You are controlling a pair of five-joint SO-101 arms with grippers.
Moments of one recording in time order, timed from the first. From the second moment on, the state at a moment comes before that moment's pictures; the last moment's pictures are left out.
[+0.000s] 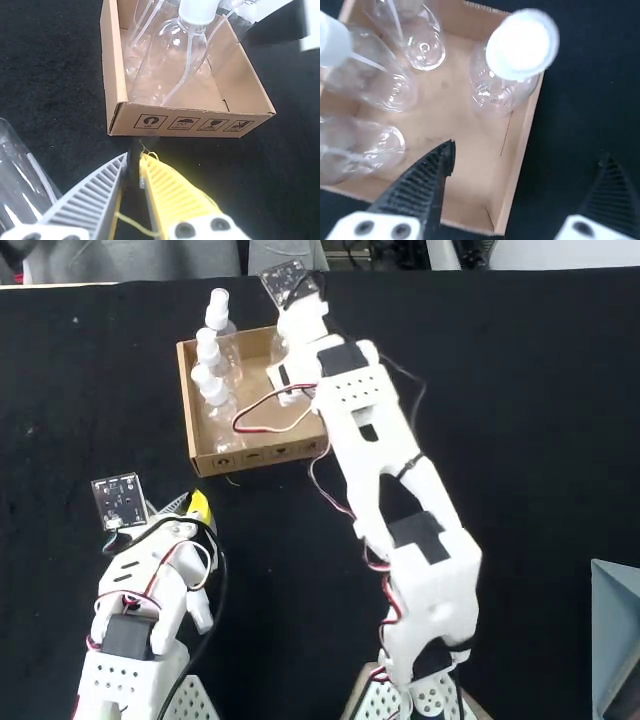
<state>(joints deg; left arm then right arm) 4.2 -103.3 96.0 42.9 20.5 -20.5 23.4 -21.0 62.2 6.5</state>
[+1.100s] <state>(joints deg) 2.6 -103.3 96.0 42.9 20.5 -20.5 10.3 -21.0 90.9 6.5</state>
